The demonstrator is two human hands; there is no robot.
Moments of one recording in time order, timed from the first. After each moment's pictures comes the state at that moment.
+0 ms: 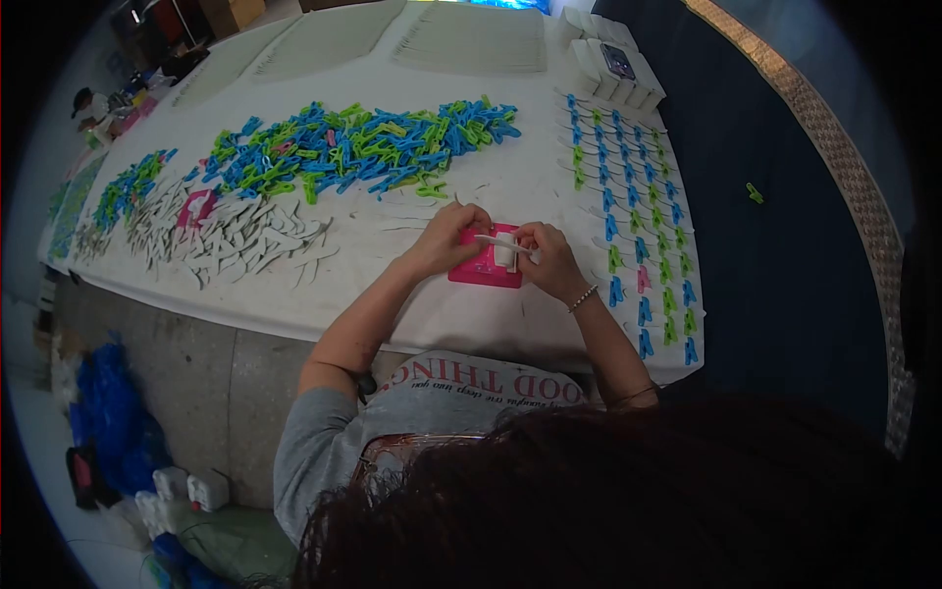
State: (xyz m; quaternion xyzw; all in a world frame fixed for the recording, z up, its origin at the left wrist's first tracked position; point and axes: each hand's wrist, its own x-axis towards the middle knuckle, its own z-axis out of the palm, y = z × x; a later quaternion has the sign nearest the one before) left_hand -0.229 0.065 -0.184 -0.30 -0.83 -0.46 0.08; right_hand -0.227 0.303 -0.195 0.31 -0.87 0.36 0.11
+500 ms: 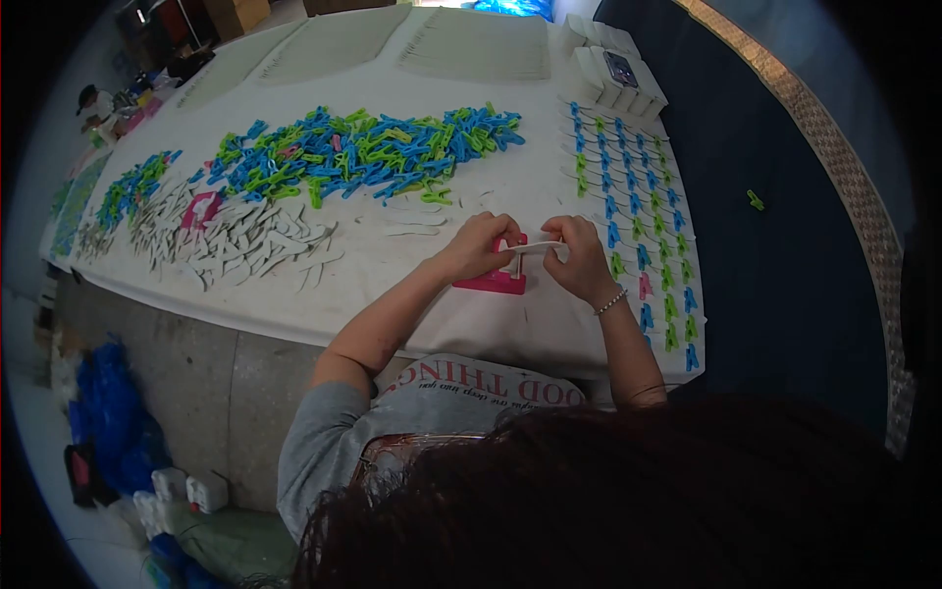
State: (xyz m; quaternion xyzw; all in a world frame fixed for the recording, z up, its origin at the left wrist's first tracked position) left_hand -0.238 0.097 -0.185 -0.33 -0.83 -0.45 0.05; right_hand -0.221 0.319 -0.138 0.34 -0.87 0.29 0.18
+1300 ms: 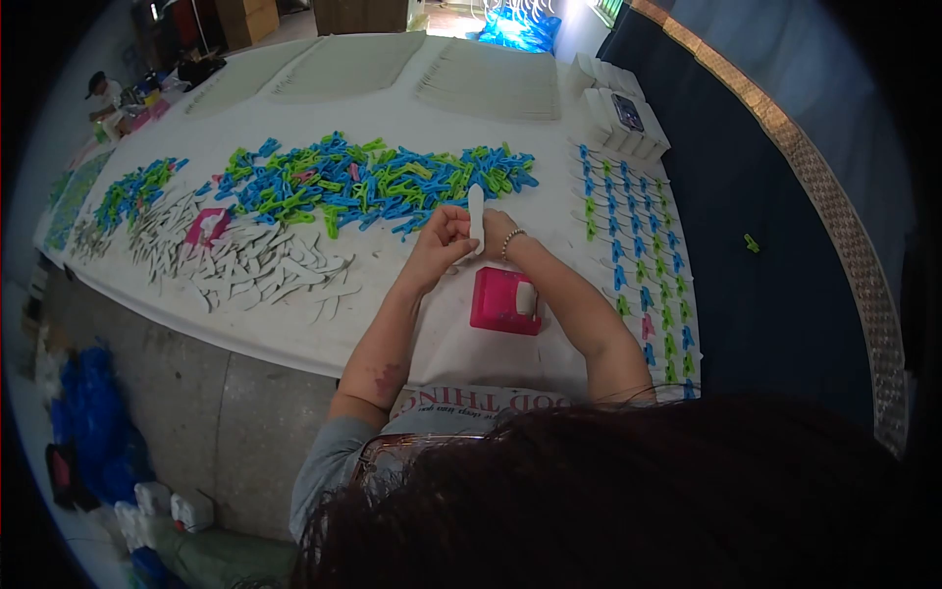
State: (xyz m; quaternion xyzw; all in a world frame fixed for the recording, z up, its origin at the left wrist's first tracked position) left_hand -0.256 0.023 -0.174 -0.13 -0.55 -0.82 0.01; right_hand -0.366 0.173 -0.200 0.34 -0.93 0.08 -0.09
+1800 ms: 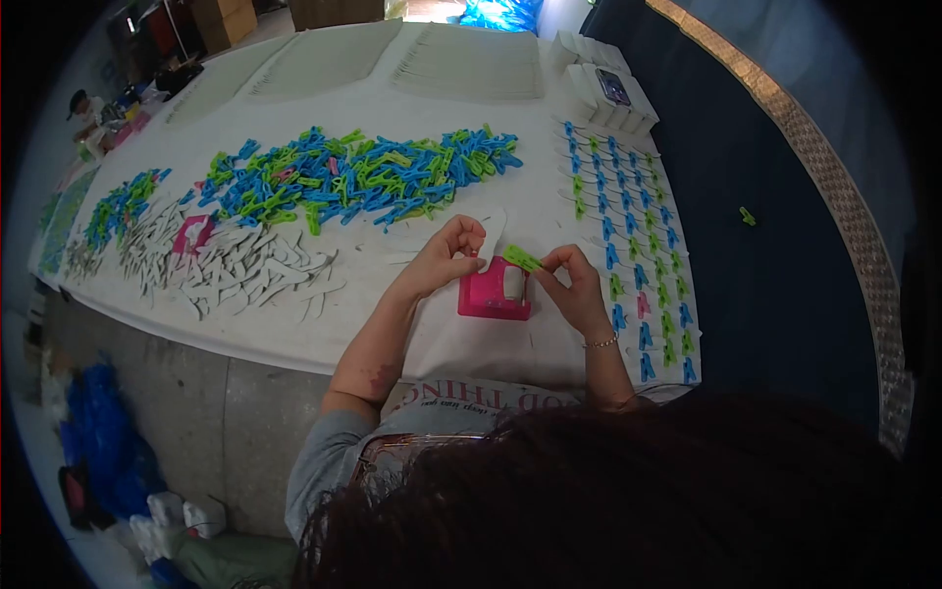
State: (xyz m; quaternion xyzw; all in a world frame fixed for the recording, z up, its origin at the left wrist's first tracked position) left_hand -0.243 0.044 -0.179 -0.22 -0.56 -0.79 -0.13; right_hand -0.208 0.291 -0.141 0.23 -0.82 0.52 0.11
